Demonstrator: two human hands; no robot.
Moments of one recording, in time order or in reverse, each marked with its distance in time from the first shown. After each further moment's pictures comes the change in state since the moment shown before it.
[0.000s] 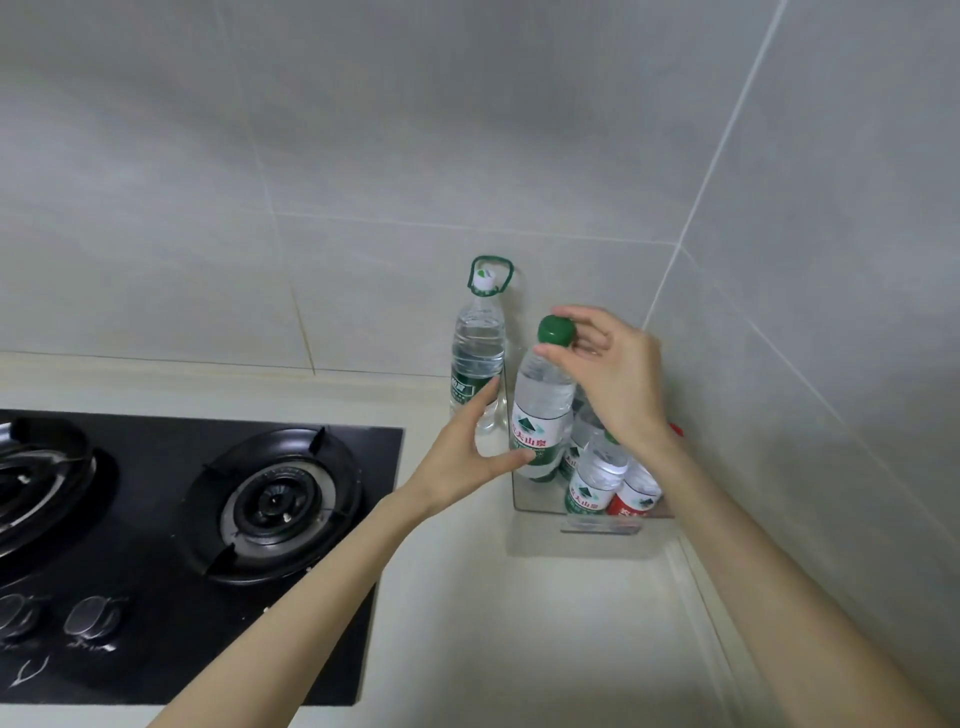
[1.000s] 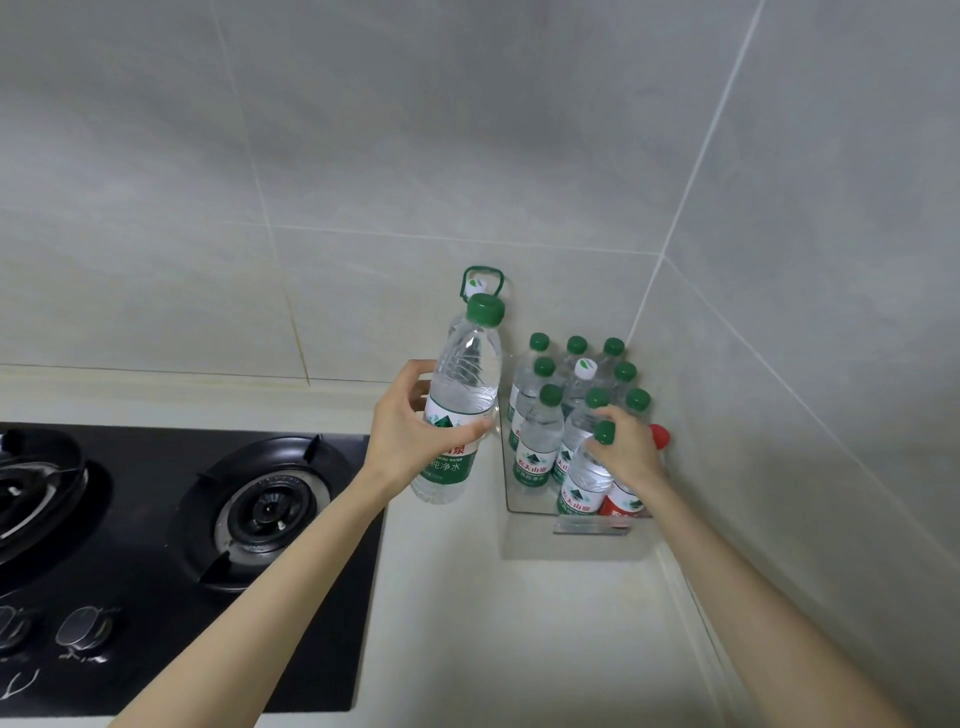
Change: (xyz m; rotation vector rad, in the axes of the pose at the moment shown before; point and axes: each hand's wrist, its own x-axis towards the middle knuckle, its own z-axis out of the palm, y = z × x) left_hand -0.011 0.023 -0.037 -0.103 0.363 0.078; right_hand -0.025 0.128 -0.030 -0.595 -0.126 0.425
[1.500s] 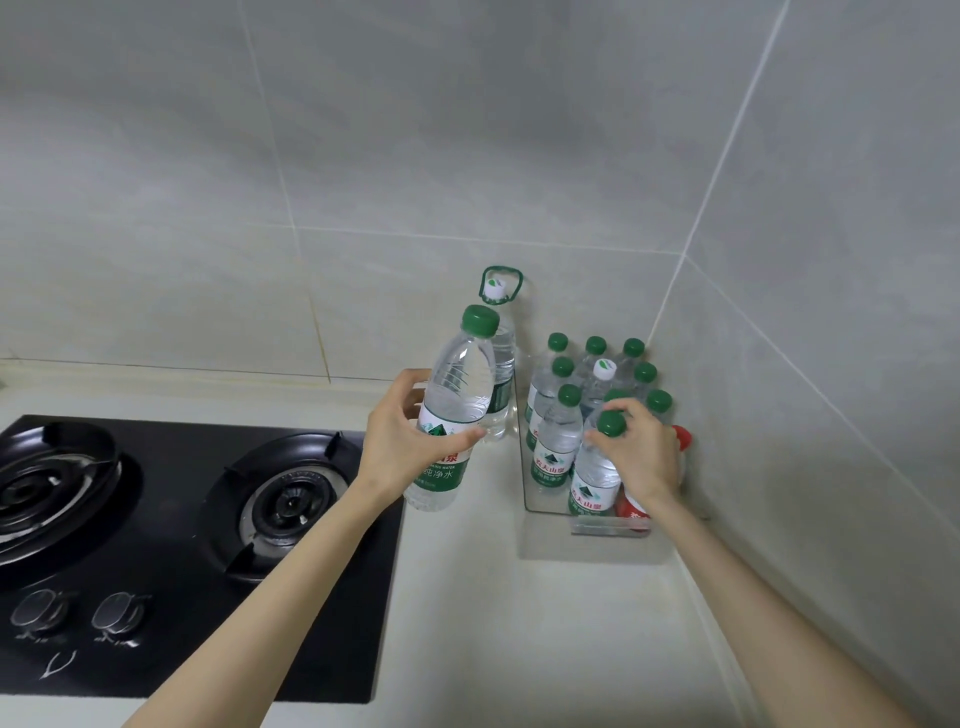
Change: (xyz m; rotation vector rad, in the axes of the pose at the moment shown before) left_hand -0.010 -0.011 -0.022 0.078 0.041 -0.032; right_hand -0.017 -0.013 0.008 0.116 0.259 -0.114
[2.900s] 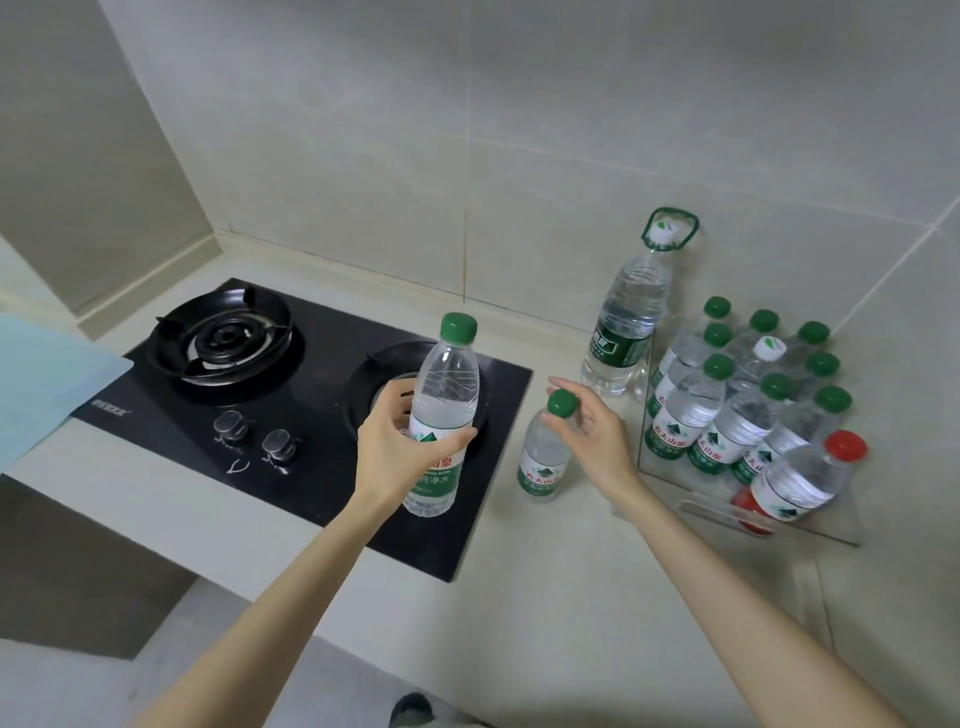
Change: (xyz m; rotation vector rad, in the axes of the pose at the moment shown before) left_hand -0.110 -0.057 -0.079 0.089 0.366 -0.235; right_hand -0.081 -0.070 0.117 0.664 -0.647 -0.202
